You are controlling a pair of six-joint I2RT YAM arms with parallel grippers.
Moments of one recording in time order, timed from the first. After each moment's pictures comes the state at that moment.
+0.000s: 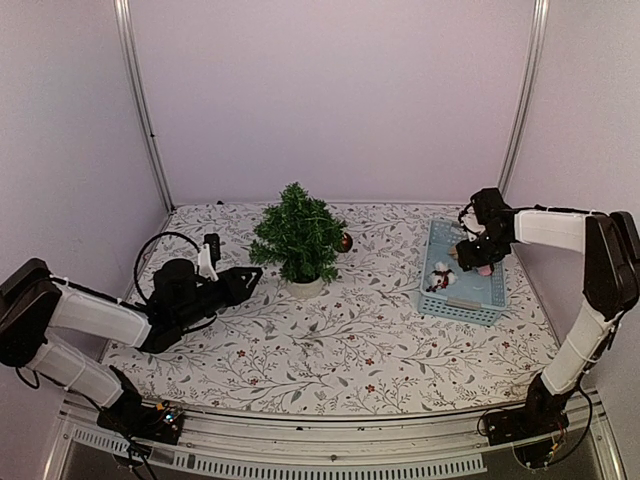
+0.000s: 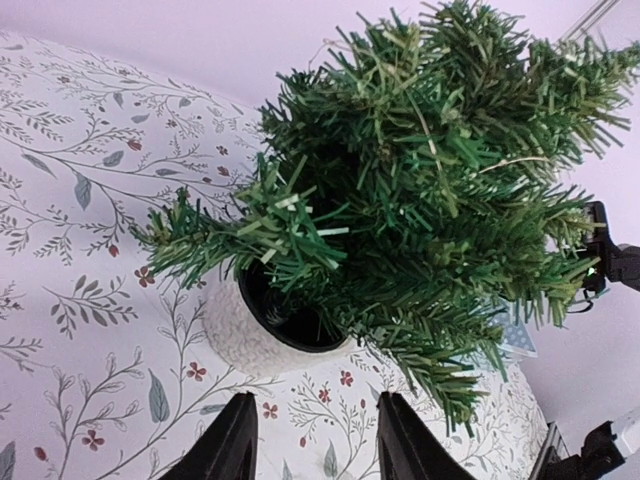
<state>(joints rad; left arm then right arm) -0.65 1.38 0.34 0.84 -0.01 -0.70 0.20 1.69 1.13 -0.47 0.17 -0.05</state>
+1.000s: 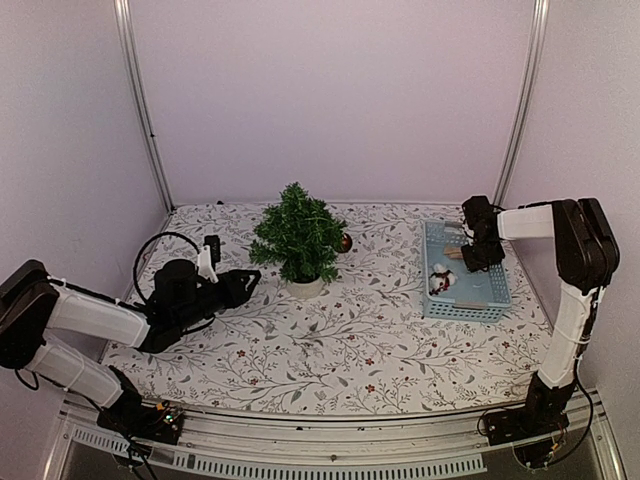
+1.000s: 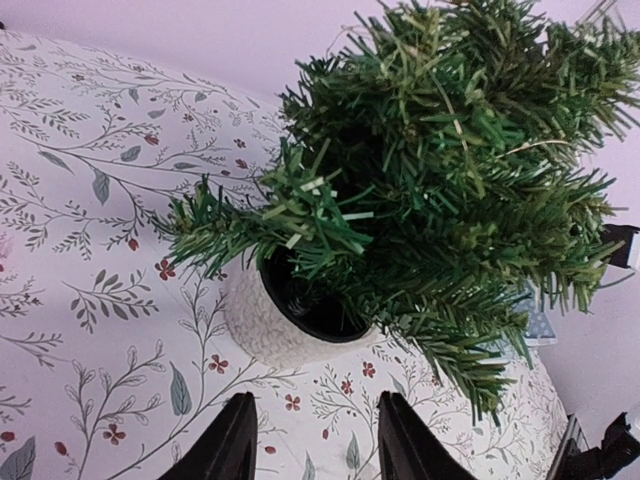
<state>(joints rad) -0.65 1.36 0.34 0.78 -0.04 -0.66 0.16 1.95 1.25 -0.43 0.45 -0.06</state>
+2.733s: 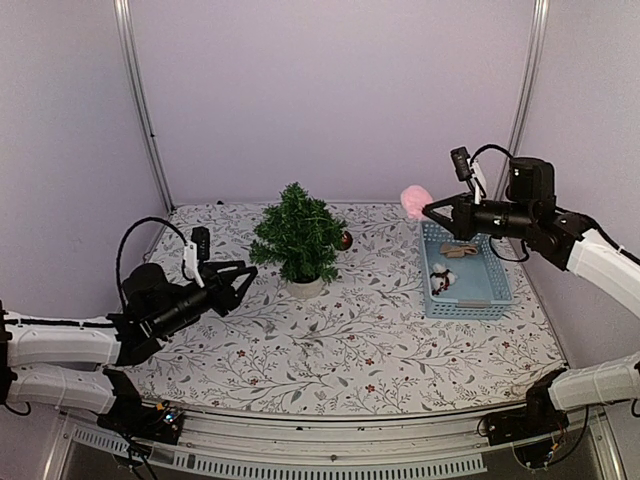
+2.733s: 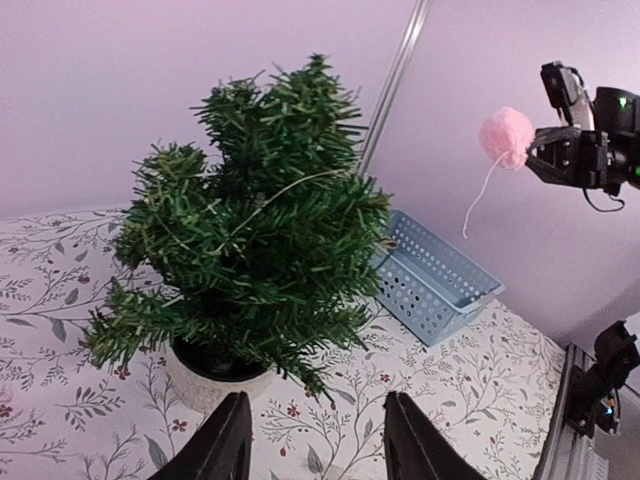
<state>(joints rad) -0.72 1.03 0.28 0.73 0.04 -0.36 0.40 1.15 1.01 -0.19 -0.49 0.14</state>
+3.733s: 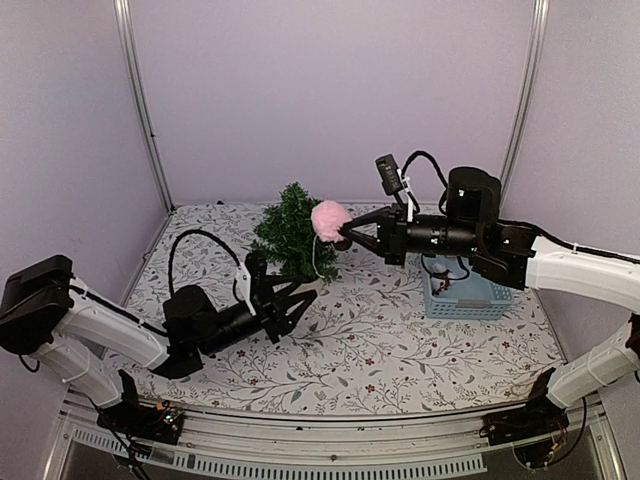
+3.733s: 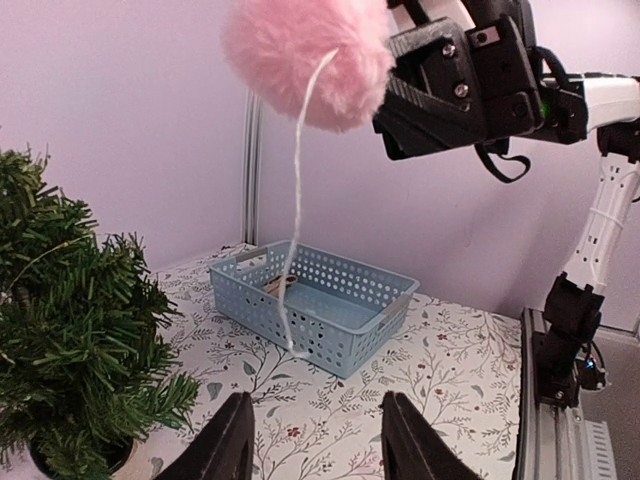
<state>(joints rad) -1.08 1.46 0.39 1.23 -0.06 -0.09 0.86 1.34 1.04 0.20 -0.47 0.31</state>
